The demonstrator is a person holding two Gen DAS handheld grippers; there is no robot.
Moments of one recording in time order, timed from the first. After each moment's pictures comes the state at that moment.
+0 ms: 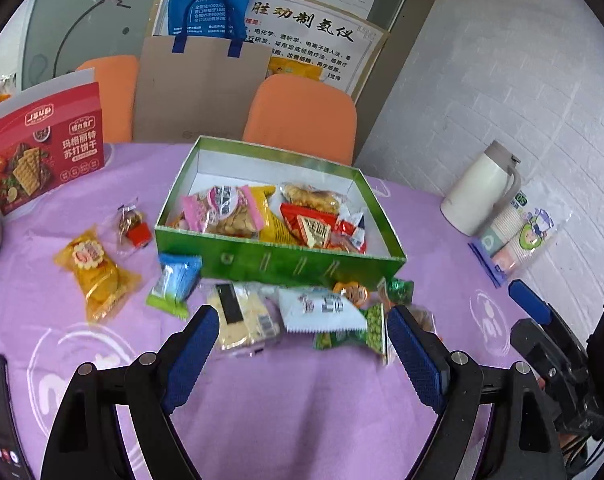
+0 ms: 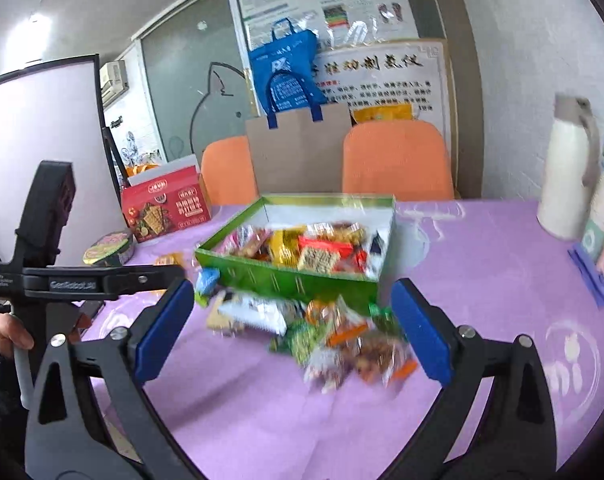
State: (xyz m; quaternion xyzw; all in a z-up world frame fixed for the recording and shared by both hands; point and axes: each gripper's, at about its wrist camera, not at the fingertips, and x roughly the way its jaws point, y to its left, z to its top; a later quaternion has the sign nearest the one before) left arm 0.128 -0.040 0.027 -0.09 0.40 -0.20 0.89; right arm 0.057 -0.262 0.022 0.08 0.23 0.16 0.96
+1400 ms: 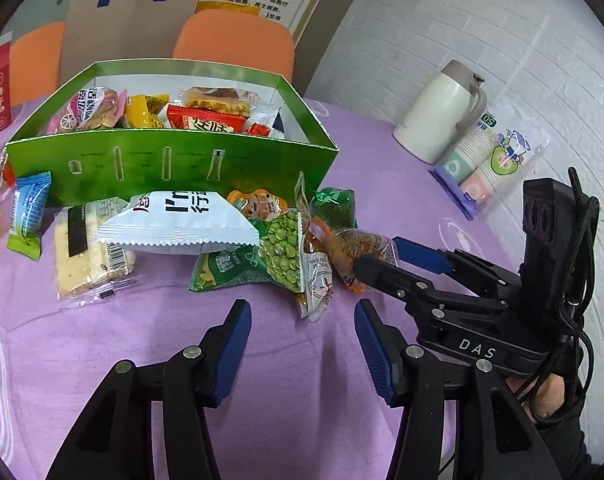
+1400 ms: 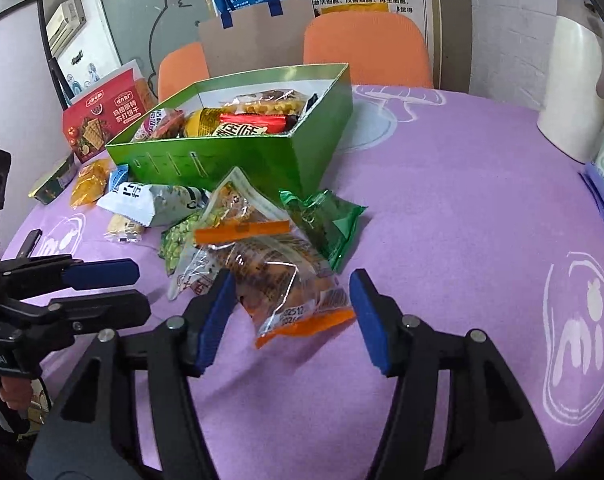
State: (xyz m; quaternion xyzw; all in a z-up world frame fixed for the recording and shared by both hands) left arm 0.127 -0.134 -0.043 -0.07 0.45 -0.29 0.84; right arm 0.122 -0.304 -0.072 0.05 0.39 0.14 0.91
